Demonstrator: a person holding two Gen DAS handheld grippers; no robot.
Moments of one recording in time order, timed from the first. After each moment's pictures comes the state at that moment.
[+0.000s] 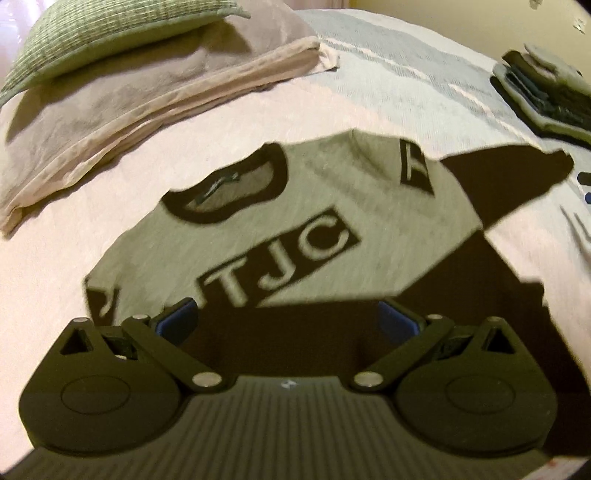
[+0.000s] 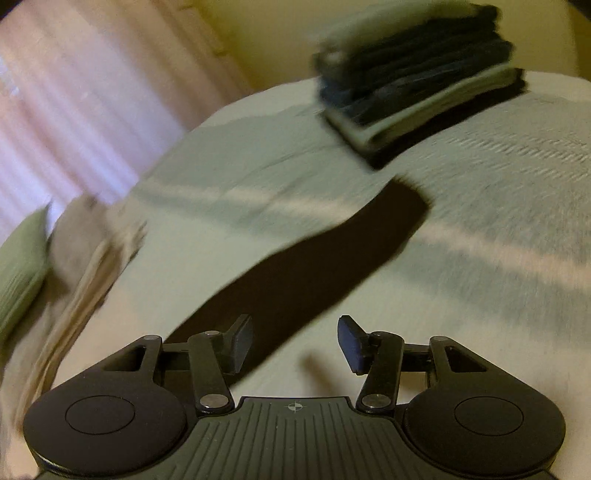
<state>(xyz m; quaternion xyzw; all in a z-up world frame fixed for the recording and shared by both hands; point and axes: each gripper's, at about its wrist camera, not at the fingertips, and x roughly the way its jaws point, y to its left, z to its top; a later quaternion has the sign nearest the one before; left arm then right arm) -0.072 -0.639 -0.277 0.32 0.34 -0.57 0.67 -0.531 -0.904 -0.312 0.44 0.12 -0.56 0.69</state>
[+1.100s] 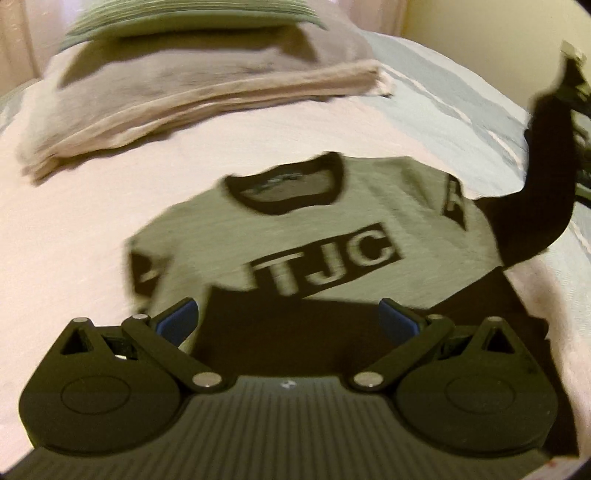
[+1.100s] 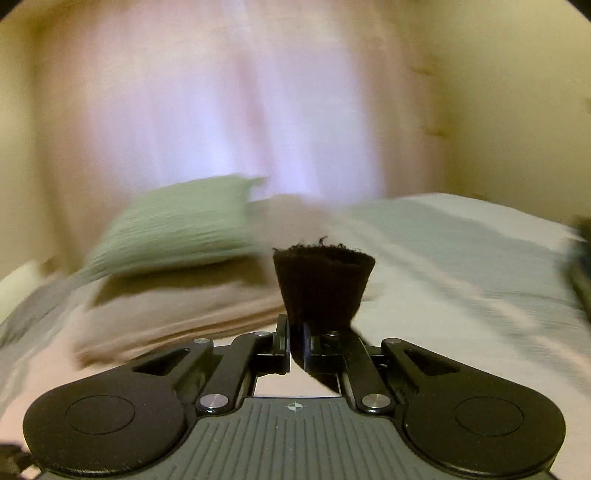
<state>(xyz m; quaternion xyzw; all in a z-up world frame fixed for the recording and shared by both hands) -0.009 -0.591 -0.265 0.25 0.38 -0.54 0.71 -0.239 -0.771 -0.189 0.17 0.13 -0.38 0.90</state>
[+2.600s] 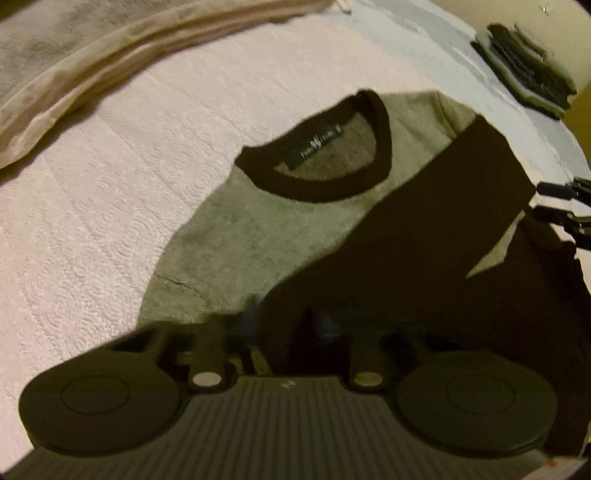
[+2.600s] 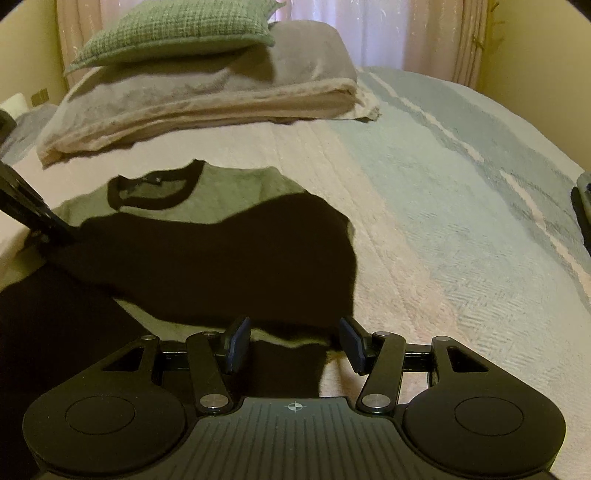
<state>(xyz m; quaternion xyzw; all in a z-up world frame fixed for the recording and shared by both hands) 0.107 -0.691 -0.345 0.37 0.42 -0.65 0.51 -0.275 -0.766 -0.318 0.16 0.38 -0.36 0.84</state>
